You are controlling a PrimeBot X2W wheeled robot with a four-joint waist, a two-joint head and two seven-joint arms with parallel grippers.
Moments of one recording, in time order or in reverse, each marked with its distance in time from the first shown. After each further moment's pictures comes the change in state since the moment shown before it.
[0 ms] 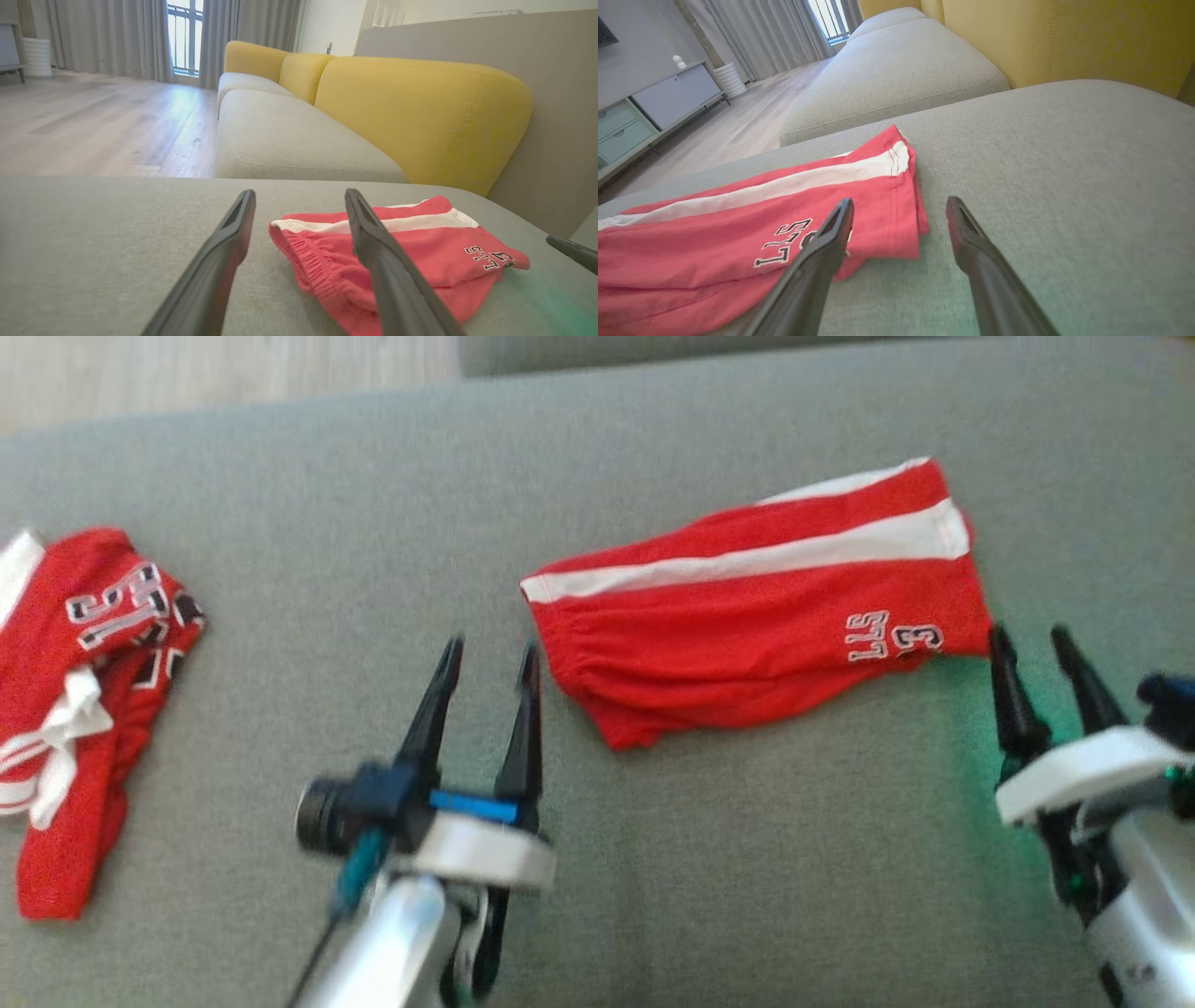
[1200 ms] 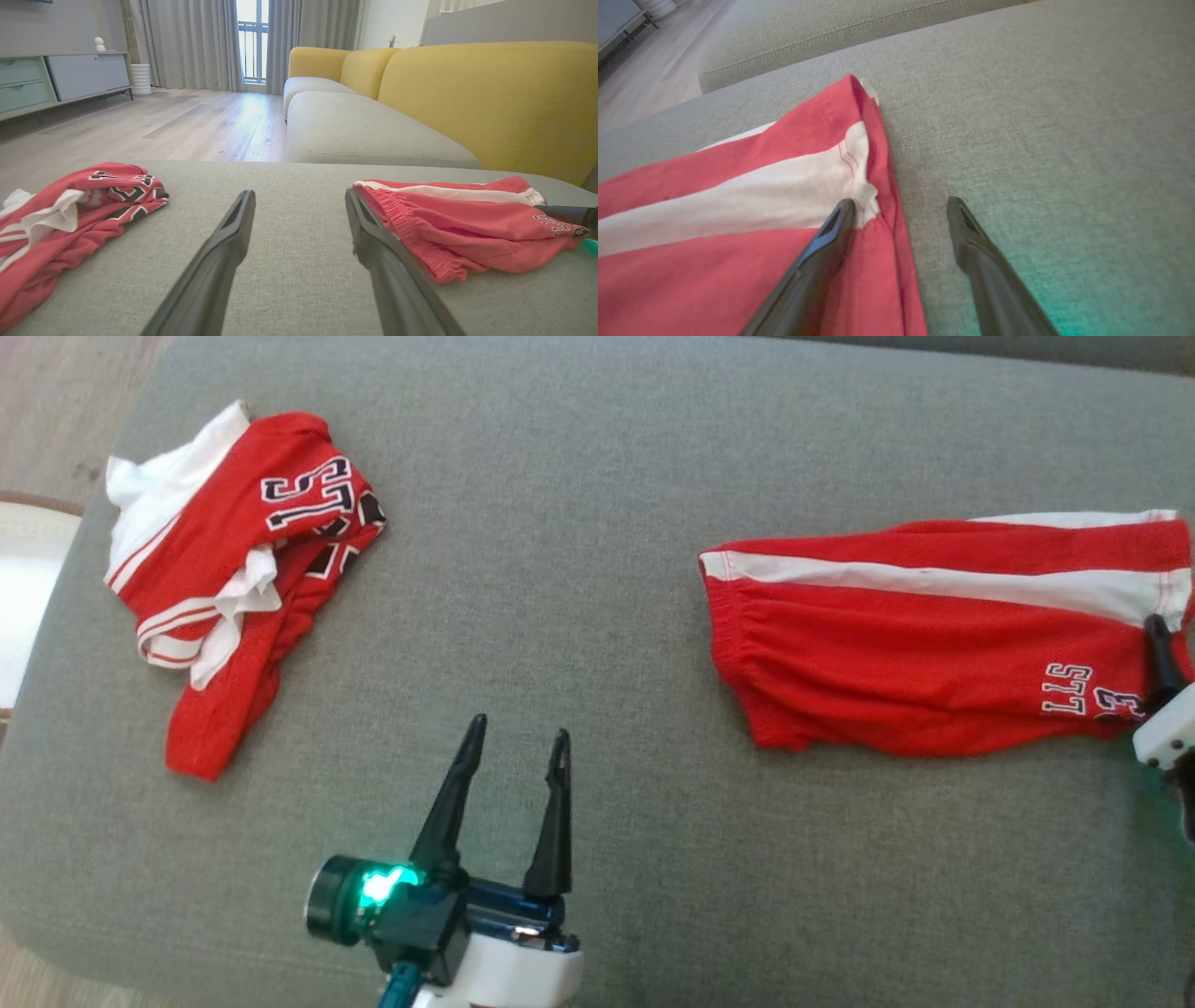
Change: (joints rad) left arm 0.234 -0.012 0.000 -0.233 0.220 0.042 0.000; right arm -0.212 -0.066 -0.211 0.391 -0.046 0.000 0.189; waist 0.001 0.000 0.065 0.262
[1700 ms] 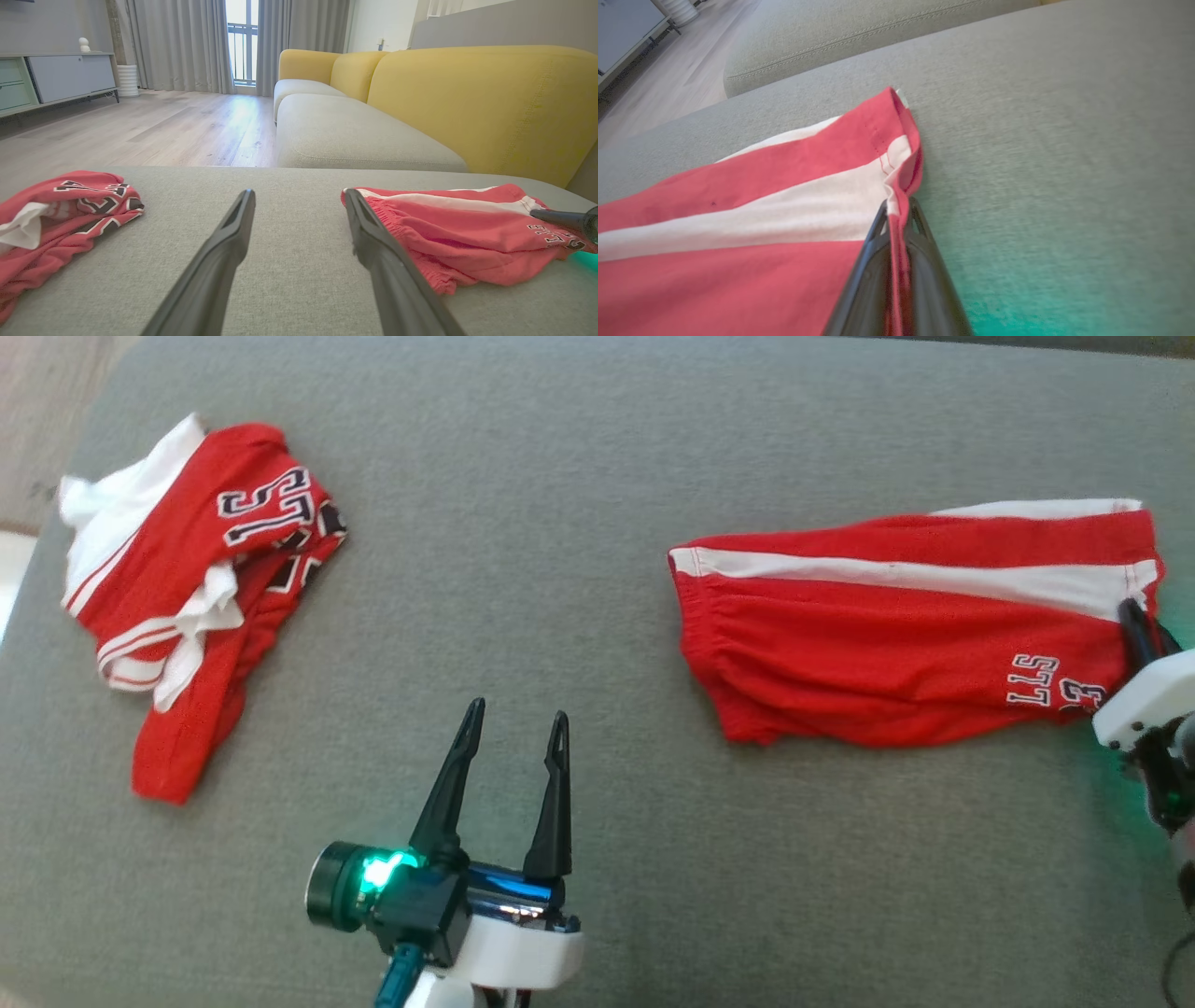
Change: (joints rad) left arm -0.041 -0.002 -0.016 0.016 -0.024 0.026 0.000; right arm -0.032 0.010 0.127 -0.035 0.091 0.000 0.011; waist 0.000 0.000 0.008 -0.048
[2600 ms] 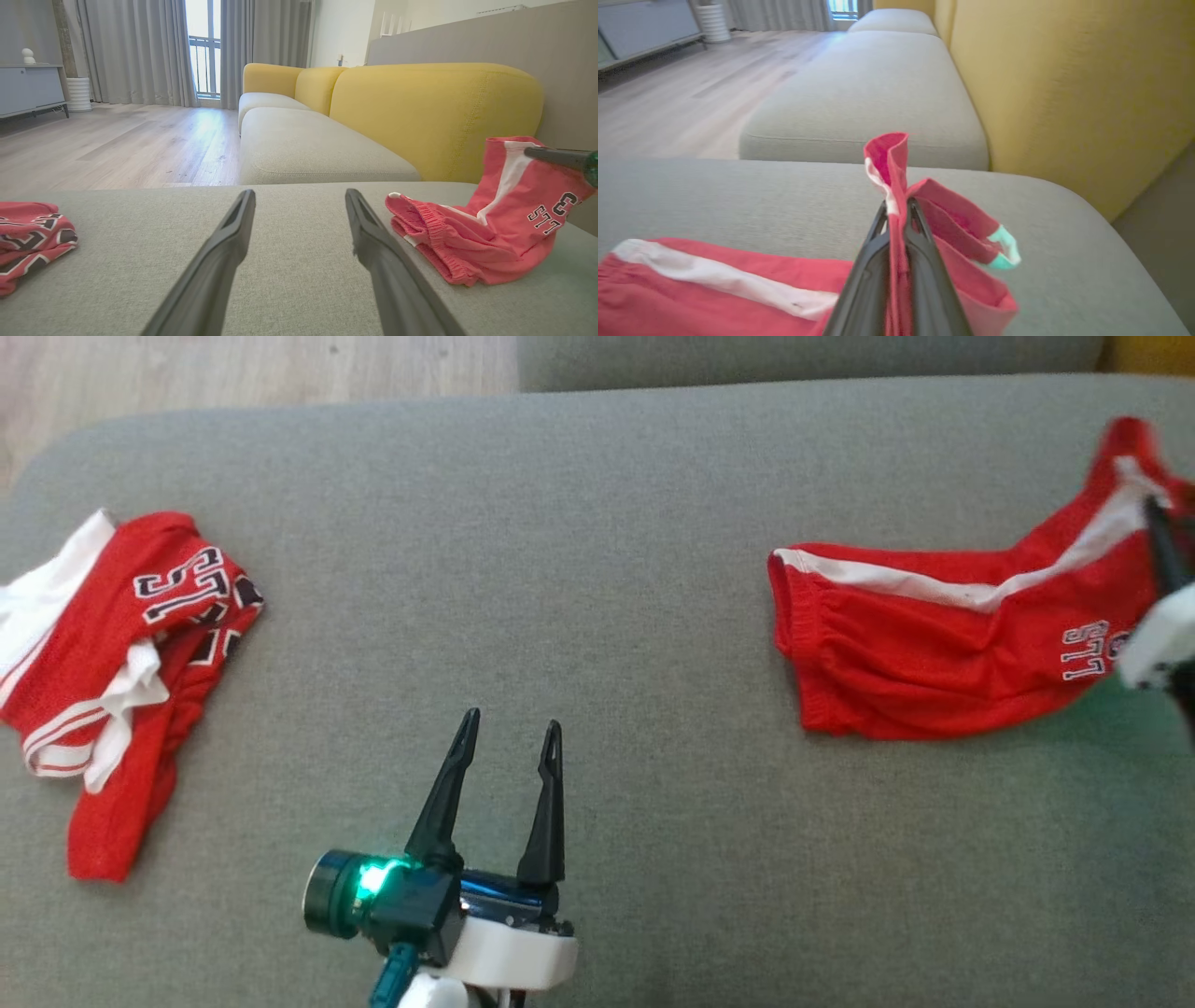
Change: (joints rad) left arm 0.005 0.000 0.015 0.029 -0.005 -0.011 -0.001; right arm -0.092 -0.142 0.199 -0.099 -0.081 0.000 -0.076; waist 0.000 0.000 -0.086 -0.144
